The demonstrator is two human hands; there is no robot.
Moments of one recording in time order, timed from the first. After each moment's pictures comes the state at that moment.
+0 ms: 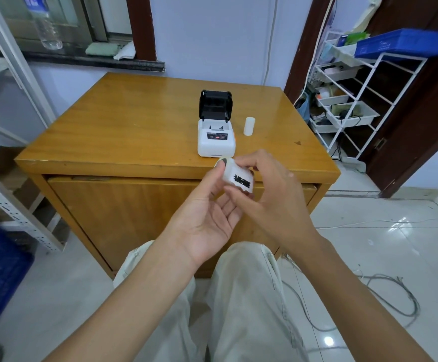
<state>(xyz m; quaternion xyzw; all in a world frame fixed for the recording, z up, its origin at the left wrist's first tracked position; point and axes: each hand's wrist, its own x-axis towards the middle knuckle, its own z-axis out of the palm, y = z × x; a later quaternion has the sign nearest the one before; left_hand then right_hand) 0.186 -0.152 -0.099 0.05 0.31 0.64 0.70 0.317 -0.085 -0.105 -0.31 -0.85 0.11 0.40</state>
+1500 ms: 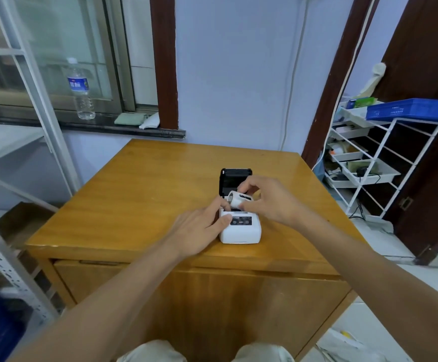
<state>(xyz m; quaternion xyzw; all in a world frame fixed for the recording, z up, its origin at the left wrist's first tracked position) 0.040 0.003 -0.119 0.69 0.69 0.22 0.07 0.224 0.126 -0.068 -0.34 -0.88 0.24 0.22</state>
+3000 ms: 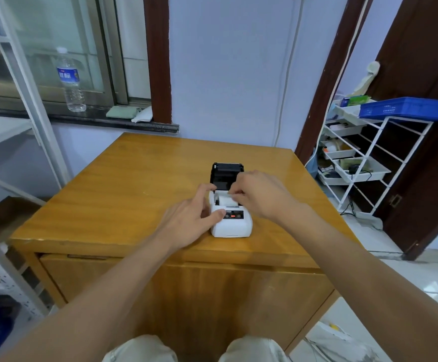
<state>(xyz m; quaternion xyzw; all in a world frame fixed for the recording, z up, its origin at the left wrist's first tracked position) 0.042 0.008 -0.124 0.65 0.70 0.29 0.06 0.218 0.110 -0.051 -0.33 -0.94 -0.05 0.09</state>
